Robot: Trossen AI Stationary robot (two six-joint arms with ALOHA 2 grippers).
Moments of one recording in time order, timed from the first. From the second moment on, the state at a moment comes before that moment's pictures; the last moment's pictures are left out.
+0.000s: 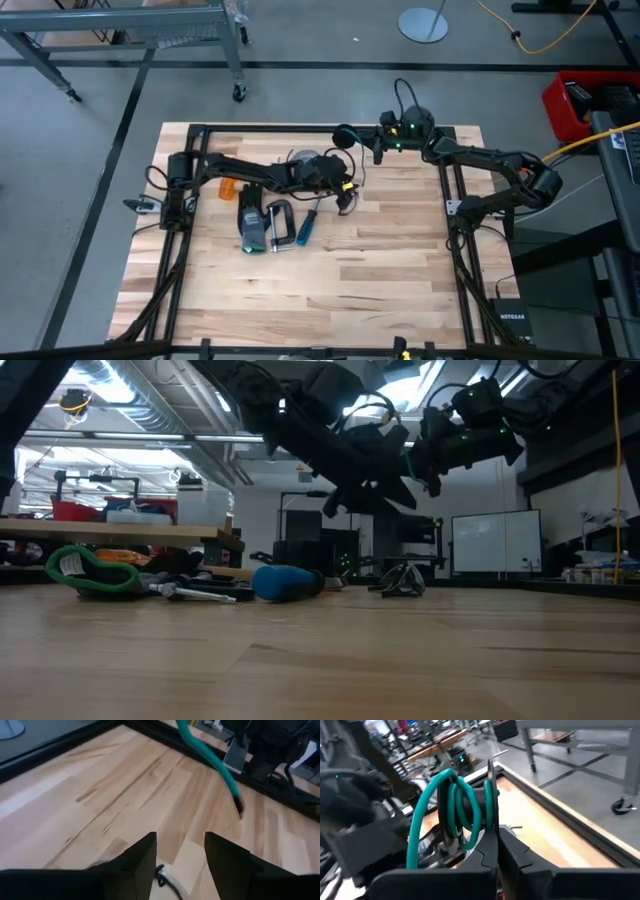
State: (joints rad) left arm 0.15 1.99 1.31 0.21 -0.13 -0.35; right arm -0.74 1.34 0.69 0.43 -0.56 0.25
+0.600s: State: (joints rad) left arm 0.14 2.02 1.31 0.43 -0.13 -0.37; right arm -0.79 1.34 0.69 0.41 -0.64 0.12
